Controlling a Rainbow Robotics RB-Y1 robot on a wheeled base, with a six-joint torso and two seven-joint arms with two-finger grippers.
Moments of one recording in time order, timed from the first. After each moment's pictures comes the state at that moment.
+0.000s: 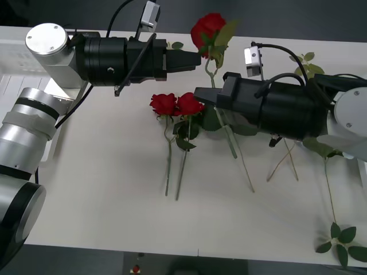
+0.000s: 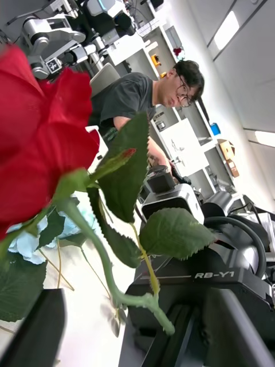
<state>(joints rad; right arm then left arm) -0.64 -1.06 0.81 -1.96 -2.13 0.23 1.51 -0.81 0.37 -0.11 -1.15 1.90 1.30 -2.11</state>
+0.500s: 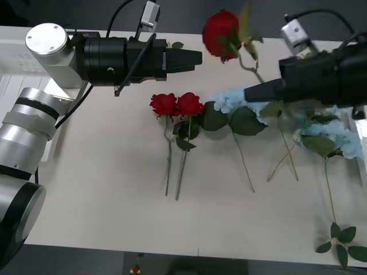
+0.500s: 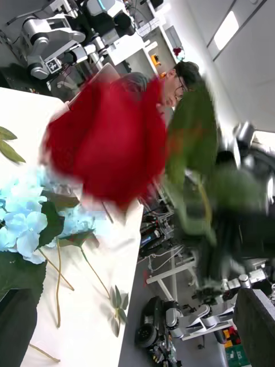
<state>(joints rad) -0.57 -1.19 0.38 -1.85 -2.17 0.95 1.56 -0.81 0.37 -0.11 -1.15 1.90 1.30 -2.11</state>
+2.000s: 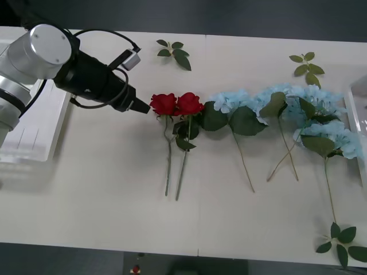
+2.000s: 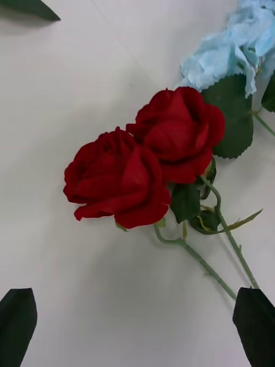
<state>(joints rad) -0.54 -1.10 0.41 -0.78 -1.06 0.78 1.99 -0.84 0.59 -0.32 -1.15 1.26 1.29 -2.11</state>
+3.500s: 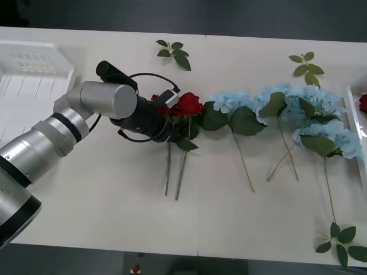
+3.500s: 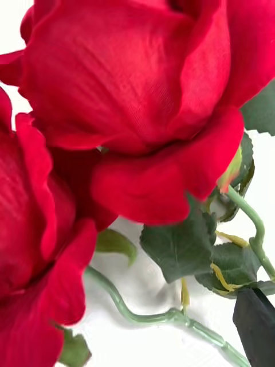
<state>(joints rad) -0.54 -1.58 0.72 -1.27 -2.34 1.25 2.42 -0.86 0.43 -0.65 -1.01 1.09 0.95 -2.02</state>
